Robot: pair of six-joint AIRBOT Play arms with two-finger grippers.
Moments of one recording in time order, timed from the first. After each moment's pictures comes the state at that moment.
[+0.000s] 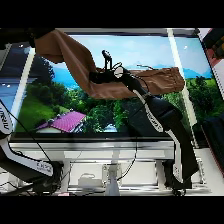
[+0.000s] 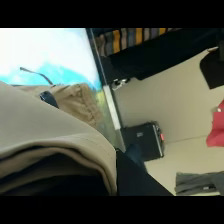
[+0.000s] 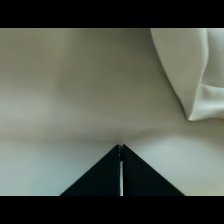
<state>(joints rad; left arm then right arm) 0.25 -1.74 2.04 0.27 -1.45 -1.45 0.53 -2.20 2.03 -0.74 0.70 1.45</state>
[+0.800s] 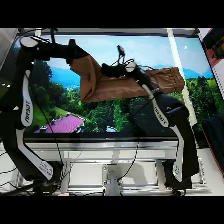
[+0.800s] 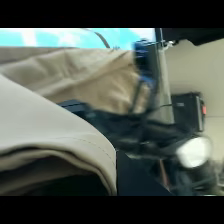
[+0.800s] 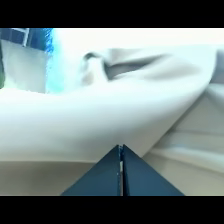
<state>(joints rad) -0.01 -1.92 1.99 0.46 -1.24 -1.36 0.36 -2.18 2.03 -0.73 0.73 1.48</state>
